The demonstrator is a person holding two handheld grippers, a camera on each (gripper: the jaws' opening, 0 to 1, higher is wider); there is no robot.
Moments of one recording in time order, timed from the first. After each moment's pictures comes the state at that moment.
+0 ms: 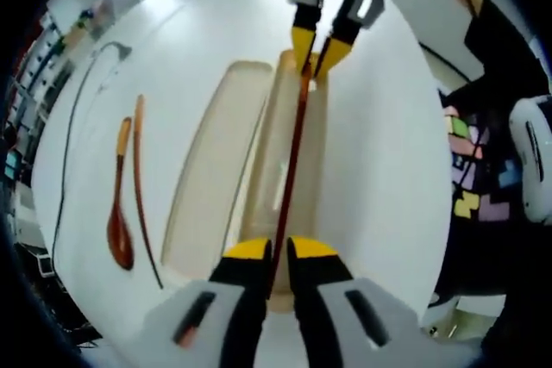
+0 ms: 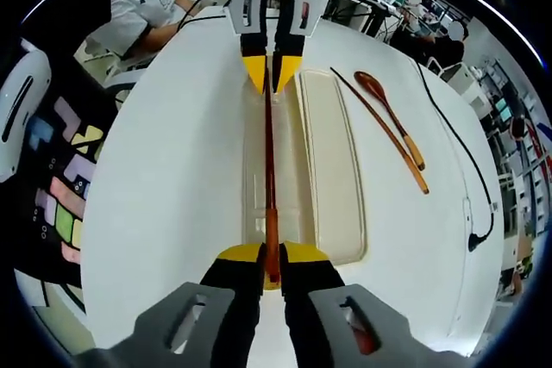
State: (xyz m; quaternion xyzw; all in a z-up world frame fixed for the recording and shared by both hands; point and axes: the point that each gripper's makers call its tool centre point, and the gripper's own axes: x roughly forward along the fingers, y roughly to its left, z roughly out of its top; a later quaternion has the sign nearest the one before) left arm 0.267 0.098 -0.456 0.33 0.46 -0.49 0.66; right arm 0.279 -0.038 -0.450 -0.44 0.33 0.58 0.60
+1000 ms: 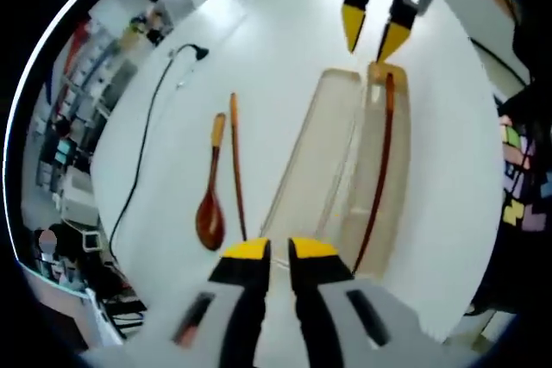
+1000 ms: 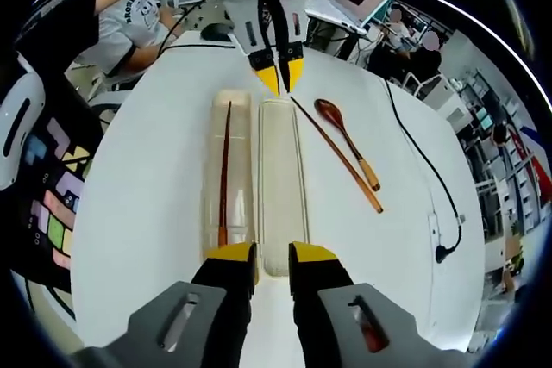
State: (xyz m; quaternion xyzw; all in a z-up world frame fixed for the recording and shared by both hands) left arm 0.332 0.138 -0.424 0.40 0.41 -0.35 0.74; right arm 0.320 -0.025 -0.412 -0.43 0.28 0.56 0.65
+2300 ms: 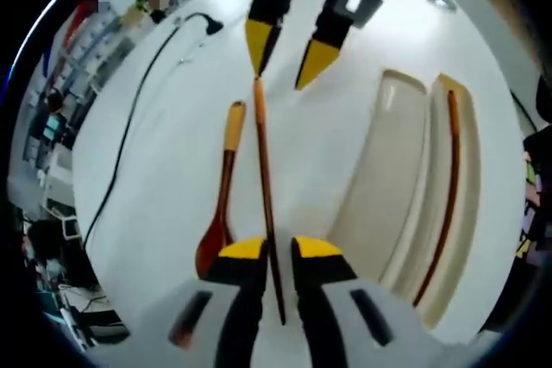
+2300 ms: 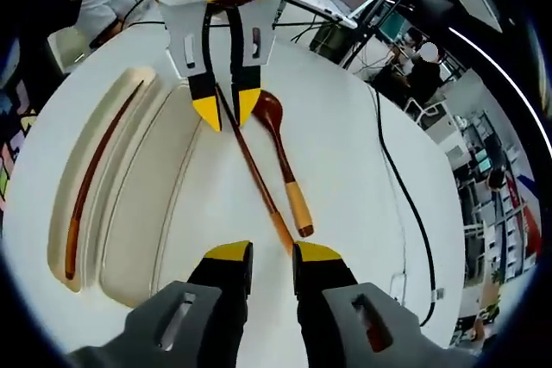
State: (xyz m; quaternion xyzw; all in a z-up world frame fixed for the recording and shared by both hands) left arm 0.394 0.125 -0.466 0.34 0.45 -0.36 0.74; right arm 0.446 0.031 -0.446 -0.49 0.21 0.60 0.61
